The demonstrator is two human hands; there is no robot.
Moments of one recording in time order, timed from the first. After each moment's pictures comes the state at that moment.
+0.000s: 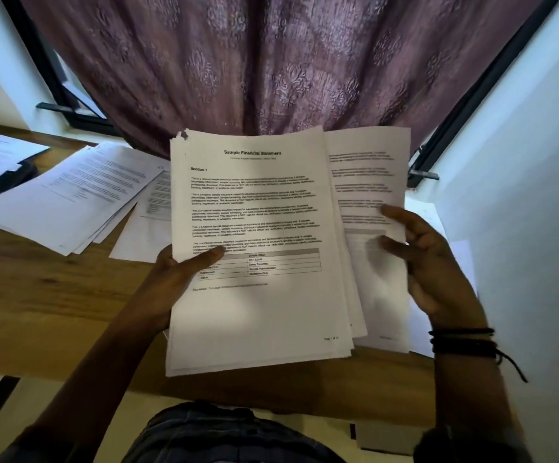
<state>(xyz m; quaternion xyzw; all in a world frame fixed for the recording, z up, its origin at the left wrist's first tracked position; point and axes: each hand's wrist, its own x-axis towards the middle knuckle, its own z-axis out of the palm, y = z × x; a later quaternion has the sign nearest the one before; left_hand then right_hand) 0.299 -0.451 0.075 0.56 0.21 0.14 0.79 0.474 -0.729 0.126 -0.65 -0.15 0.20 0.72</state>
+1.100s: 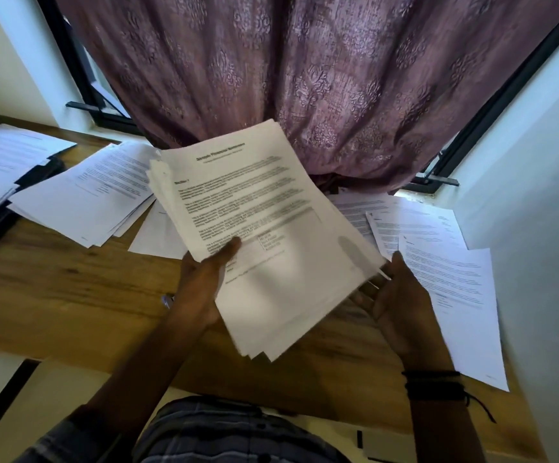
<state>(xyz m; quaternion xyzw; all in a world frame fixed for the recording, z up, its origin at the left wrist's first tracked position) 0.316 -0.472 0.053 0.42 0.30 0.26 0.81 0.431 -0.702 0.087 -0.50 0.02 0.33 0.80</state>
